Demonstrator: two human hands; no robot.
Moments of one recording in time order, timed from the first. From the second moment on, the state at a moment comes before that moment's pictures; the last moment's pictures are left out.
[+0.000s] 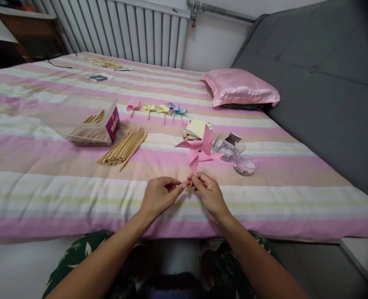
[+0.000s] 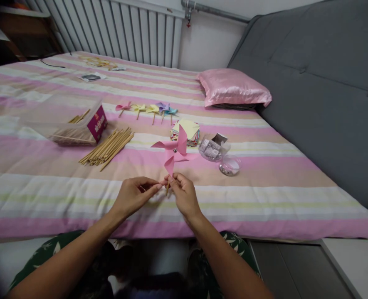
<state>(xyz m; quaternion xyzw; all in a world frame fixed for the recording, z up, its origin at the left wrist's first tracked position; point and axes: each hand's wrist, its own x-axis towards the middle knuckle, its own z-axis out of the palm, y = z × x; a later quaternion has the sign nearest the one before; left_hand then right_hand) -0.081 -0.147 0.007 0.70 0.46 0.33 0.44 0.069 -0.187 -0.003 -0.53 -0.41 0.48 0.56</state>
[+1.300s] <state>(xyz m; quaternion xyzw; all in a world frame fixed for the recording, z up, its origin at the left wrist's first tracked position) -0.089 -0.145 0.031 0.42 0.29 0.46 0.72 0.062 -0.192 -0.007 -0.51 -0.56 0.49 0.43</state>
